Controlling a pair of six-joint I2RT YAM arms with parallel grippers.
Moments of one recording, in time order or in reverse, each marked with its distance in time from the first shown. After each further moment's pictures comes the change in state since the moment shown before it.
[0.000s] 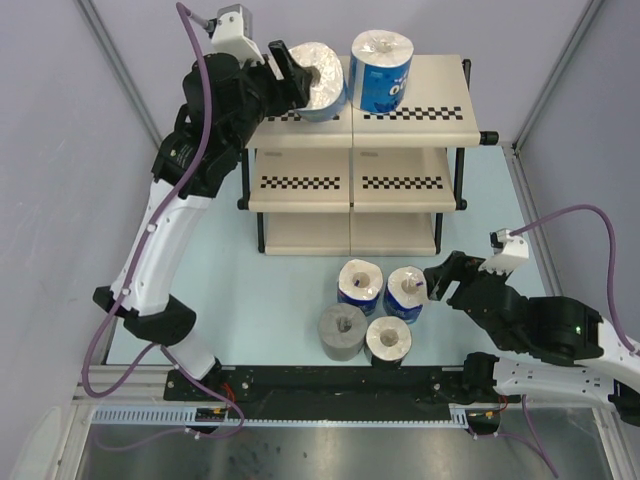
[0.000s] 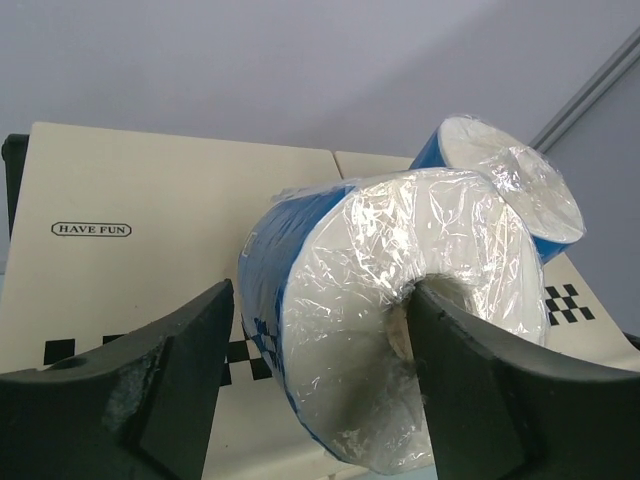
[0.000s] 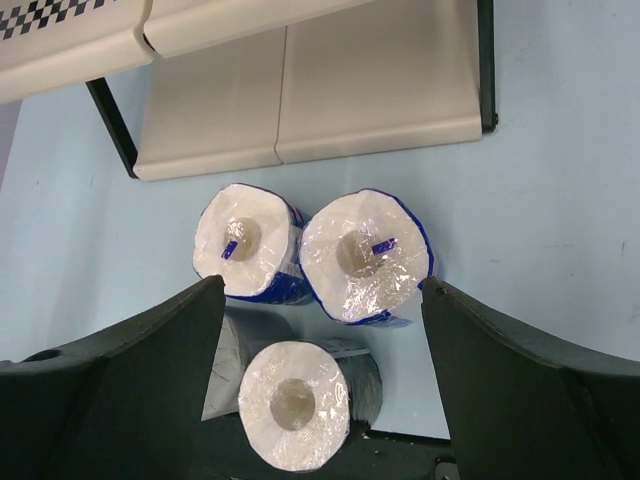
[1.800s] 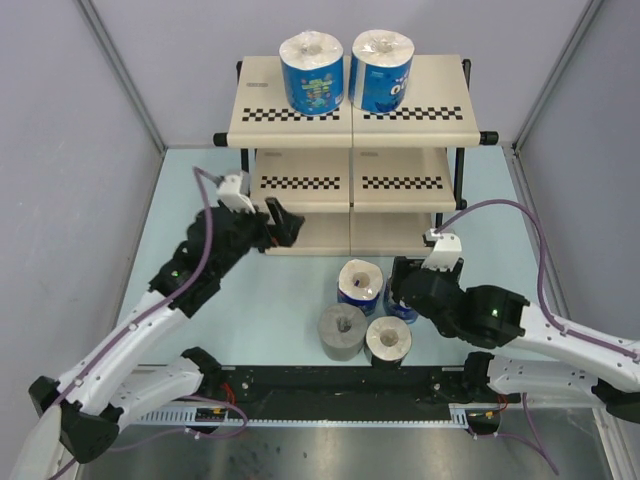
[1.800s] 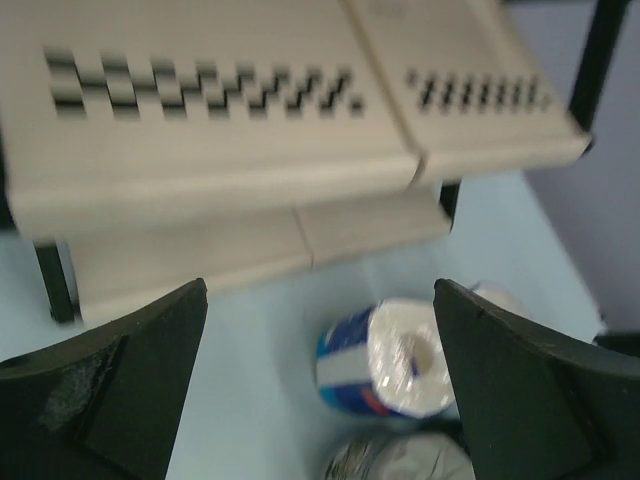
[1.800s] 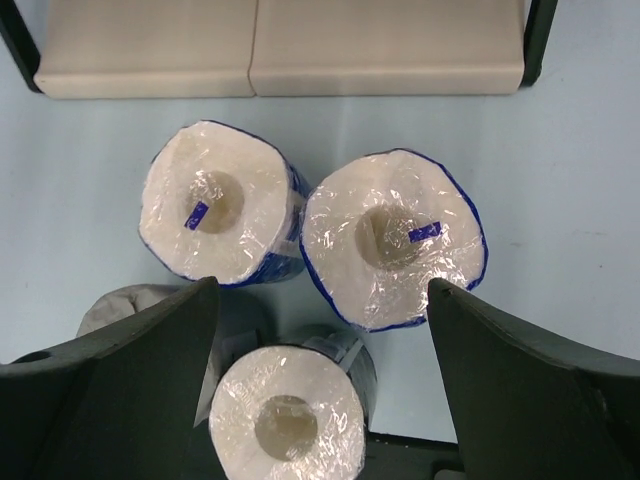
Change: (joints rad) left arm -0.003 -0.761 -1.336 0.430 0.174 -0.091; right arm -0.048 0.217 -0.106 0.185 -0.114 -0.100
